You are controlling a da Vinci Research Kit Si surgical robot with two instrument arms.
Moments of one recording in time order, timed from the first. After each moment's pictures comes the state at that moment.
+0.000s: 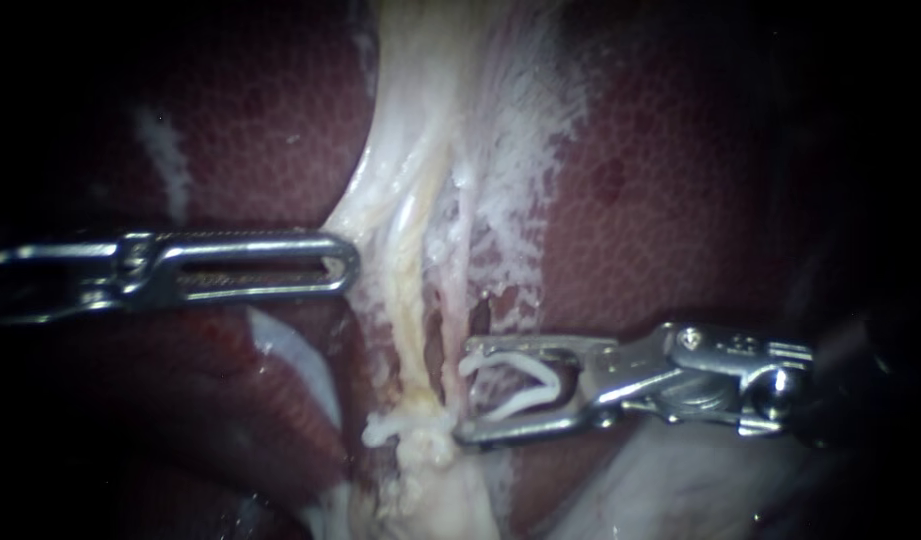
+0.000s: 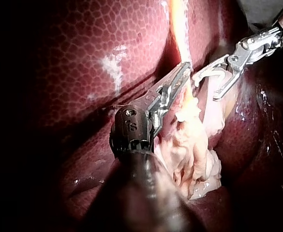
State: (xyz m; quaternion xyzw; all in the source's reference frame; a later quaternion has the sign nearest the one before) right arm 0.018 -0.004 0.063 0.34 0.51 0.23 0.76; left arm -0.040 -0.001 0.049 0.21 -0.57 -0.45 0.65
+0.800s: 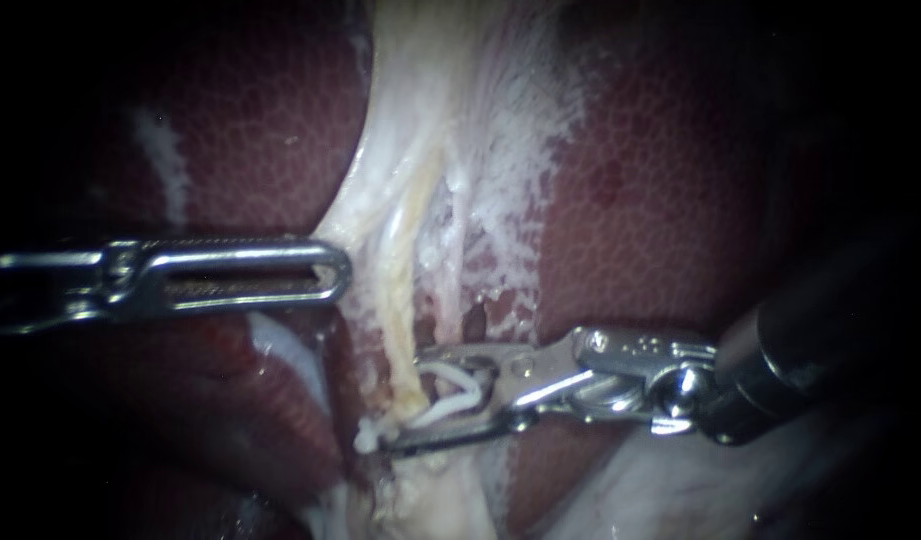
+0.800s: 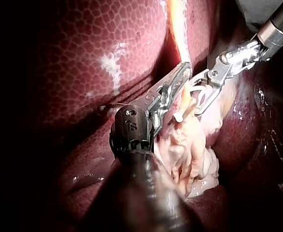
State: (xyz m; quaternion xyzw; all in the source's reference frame) right arm 0.024 -0.006 0.064 0.37 0.50 0.21 0.75; left arm -0.040 -0.001 0.048 0.21 -0.57 -0.45 0.65
